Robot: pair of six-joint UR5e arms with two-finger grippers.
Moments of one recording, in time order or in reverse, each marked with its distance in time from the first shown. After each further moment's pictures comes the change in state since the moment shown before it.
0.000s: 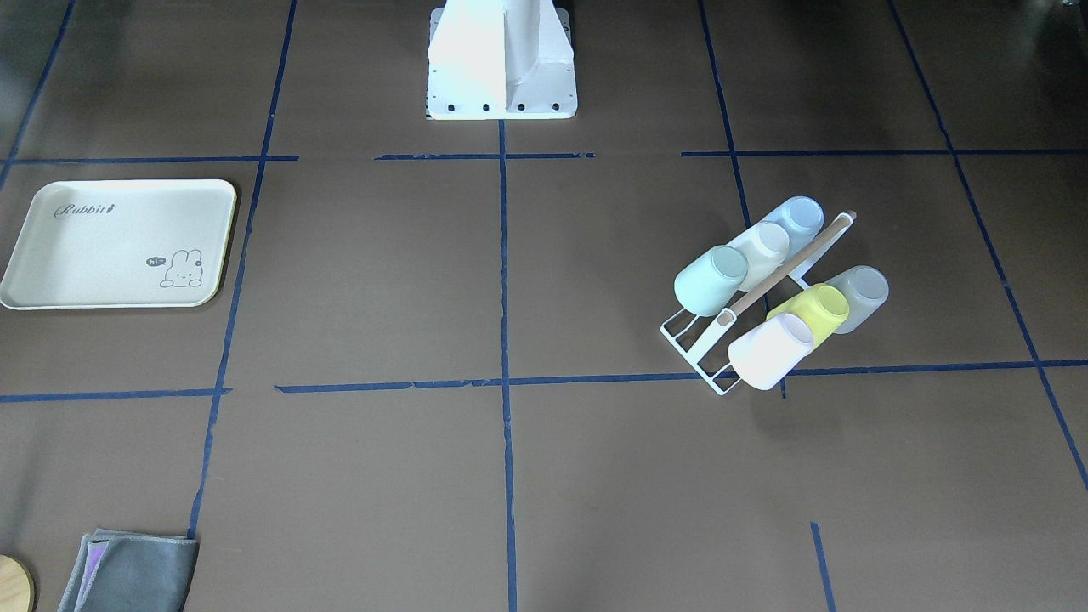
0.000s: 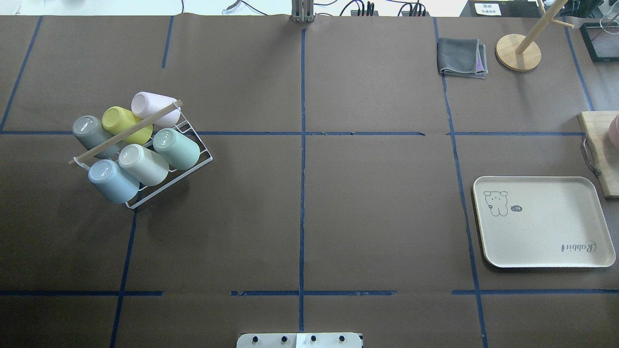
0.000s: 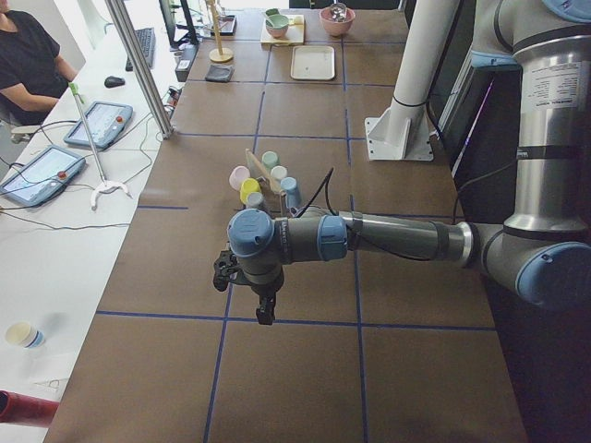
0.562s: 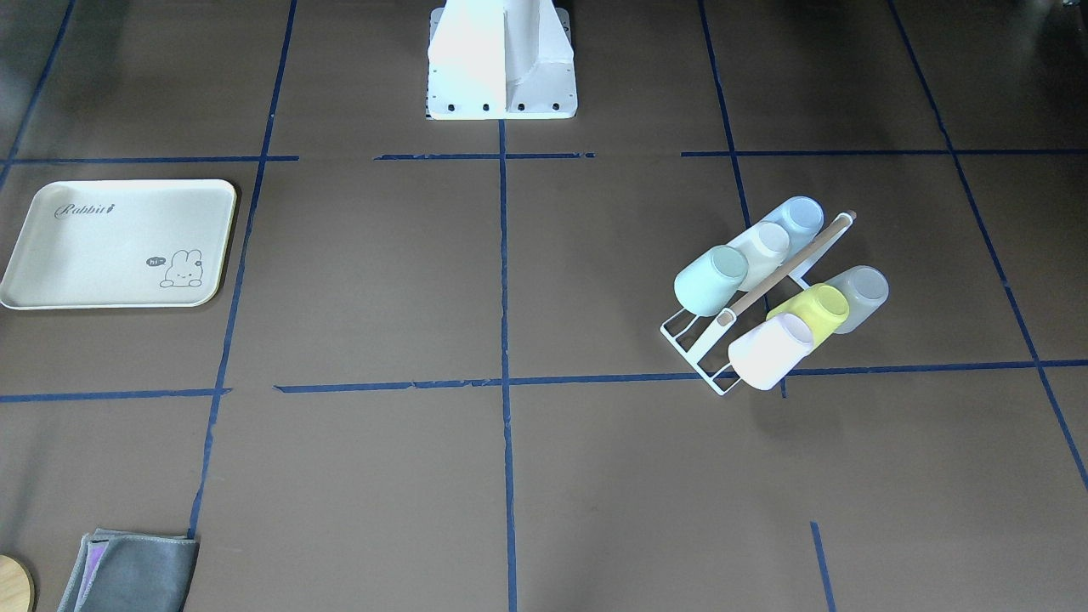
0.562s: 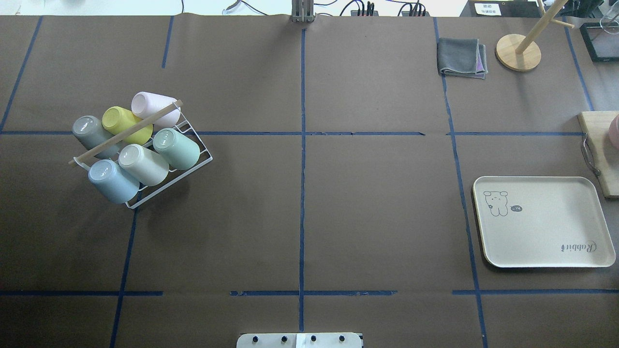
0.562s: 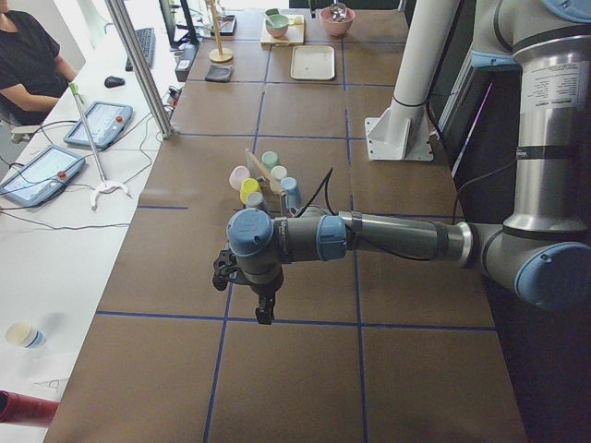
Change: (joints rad) left arm 0.002 -0.001 -0.001 -0.005 0.000 0.003; right arm -0.125 -0.011 -0.040 0.167 0.045 0.178
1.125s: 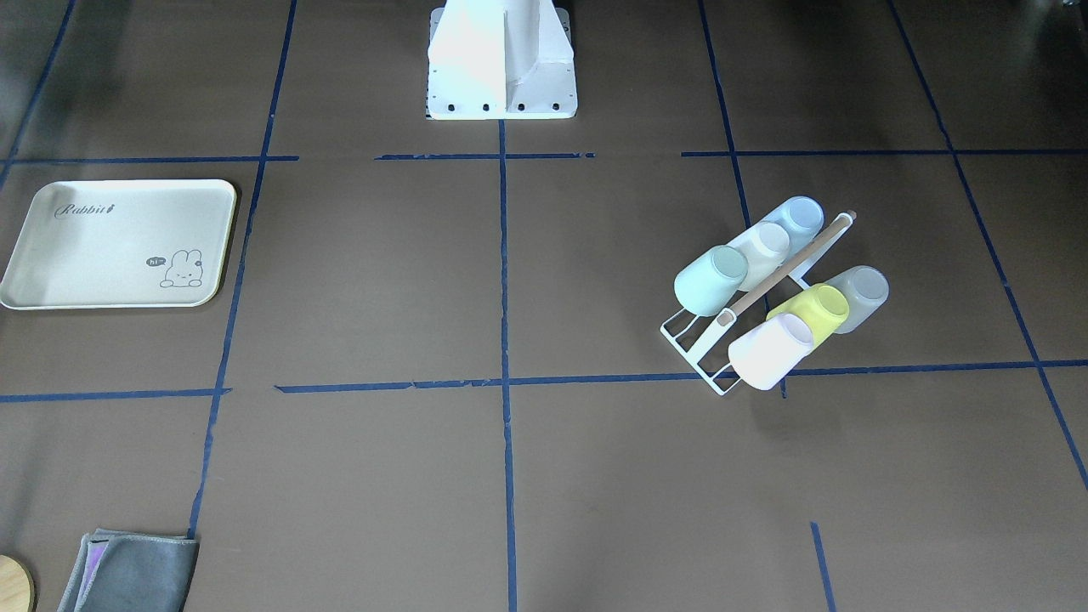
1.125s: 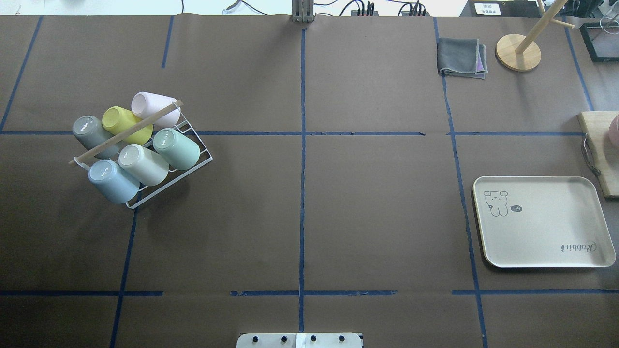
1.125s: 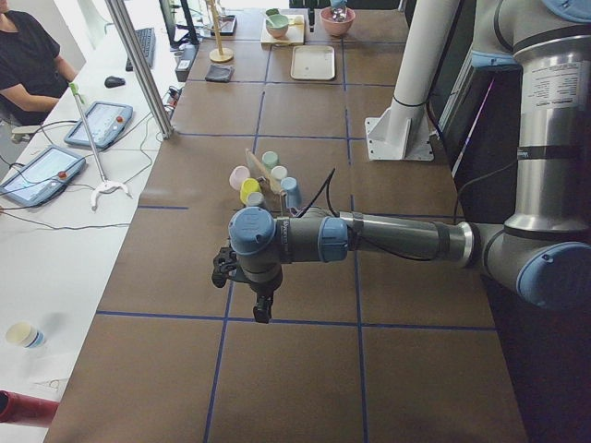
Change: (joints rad) left arm 0.000 0.006 0.000 -0.045 -0.003 0.000; right arm -0.165 -0.025 -0.084 0.378 -0.071 0.335
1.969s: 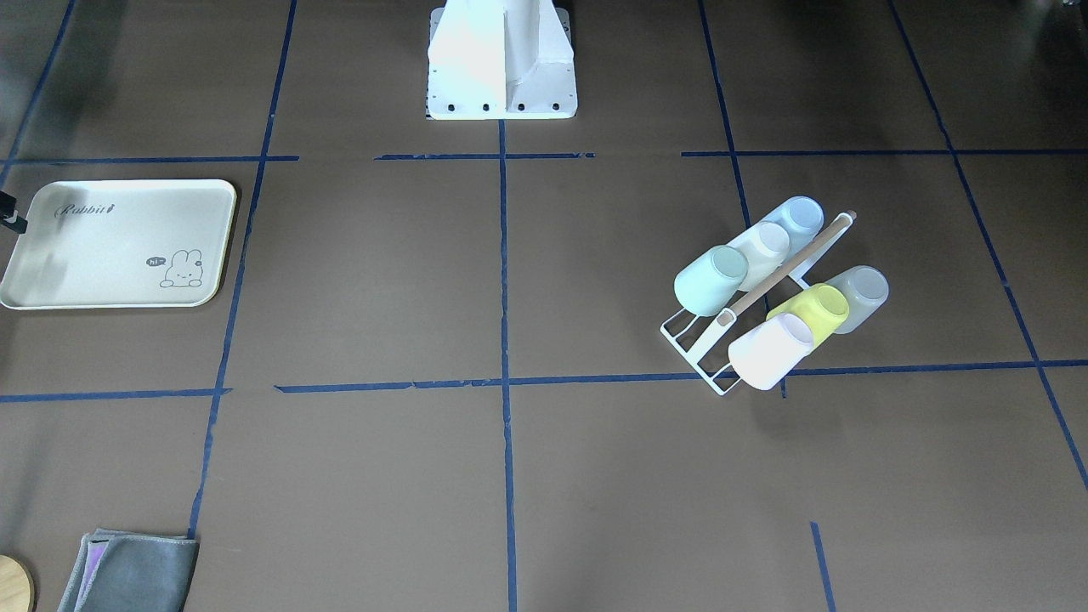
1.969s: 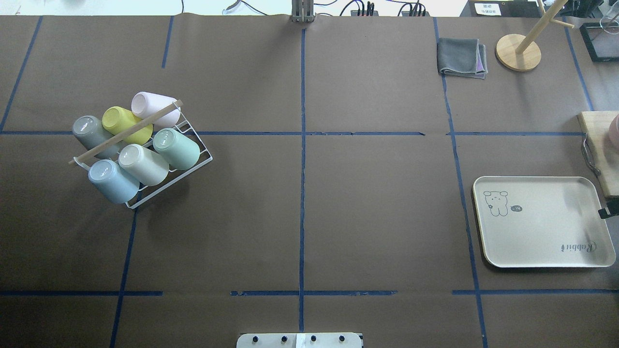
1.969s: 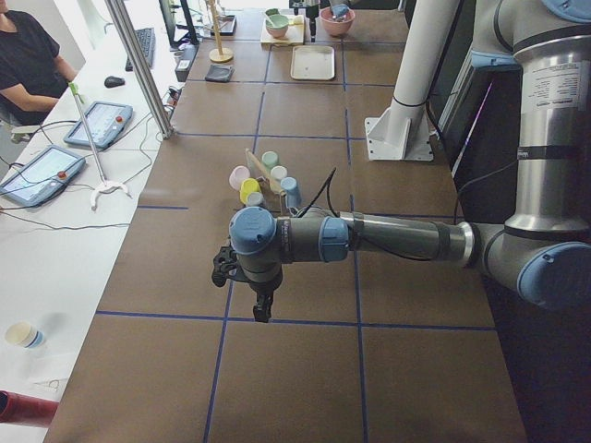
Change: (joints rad) left arm -0.001 0.002 -0.002 -0.003 -0.004 0.001; right arm -0.113 0.014 -0.078 0.152 -0.027 0.130
